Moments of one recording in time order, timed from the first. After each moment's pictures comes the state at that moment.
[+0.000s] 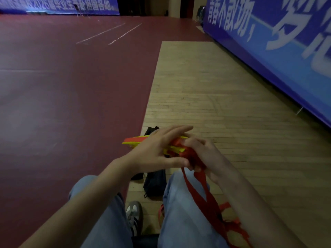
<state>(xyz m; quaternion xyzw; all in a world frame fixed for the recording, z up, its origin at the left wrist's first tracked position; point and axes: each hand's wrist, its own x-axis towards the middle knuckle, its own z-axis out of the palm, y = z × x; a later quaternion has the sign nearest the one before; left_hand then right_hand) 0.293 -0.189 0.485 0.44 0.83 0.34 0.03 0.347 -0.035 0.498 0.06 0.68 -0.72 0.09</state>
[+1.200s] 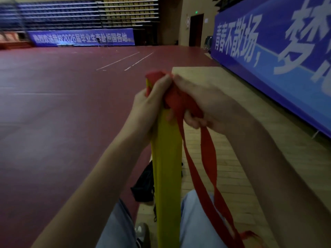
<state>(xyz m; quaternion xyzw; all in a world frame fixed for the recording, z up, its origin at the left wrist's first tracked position) 0.317 -0.192 0.626 0.15 0.63 0.76 -0.04 0.334 -0.071 0.646 -0.13 0.72 -0.68 0.05</state>
